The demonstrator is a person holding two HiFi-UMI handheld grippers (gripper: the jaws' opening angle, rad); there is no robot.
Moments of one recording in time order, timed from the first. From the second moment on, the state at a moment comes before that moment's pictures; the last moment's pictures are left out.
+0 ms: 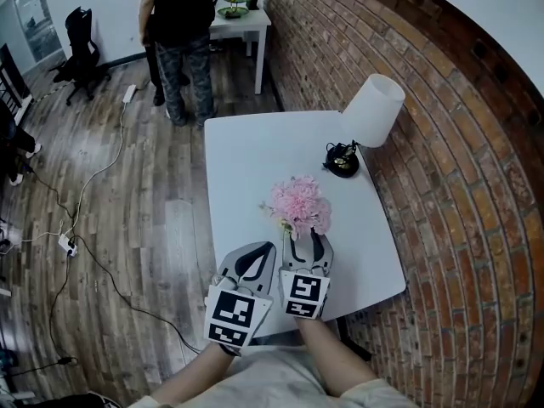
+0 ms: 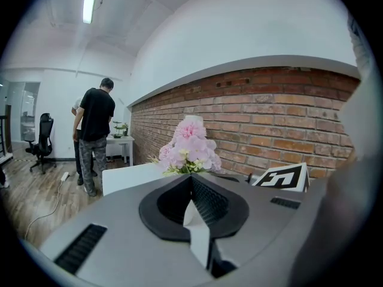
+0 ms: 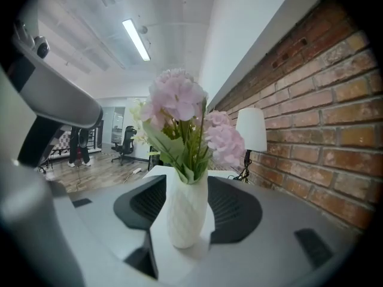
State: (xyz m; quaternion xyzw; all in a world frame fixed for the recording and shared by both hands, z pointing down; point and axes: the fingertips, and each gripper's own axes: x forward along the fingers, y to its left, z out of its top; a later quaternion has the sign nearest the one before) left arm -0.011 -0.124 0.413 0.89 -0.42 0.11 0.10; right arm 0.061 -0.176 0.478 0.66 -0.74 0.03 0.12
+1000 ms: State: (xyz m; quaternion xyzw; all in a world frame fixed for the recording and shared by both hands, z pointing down) left arm -0.009 -0.106 0.396 0.90 -0.41 0.10 0.08; right arm 0.064 -0.122 0.432 0.68 -0.73 0.02 0.06
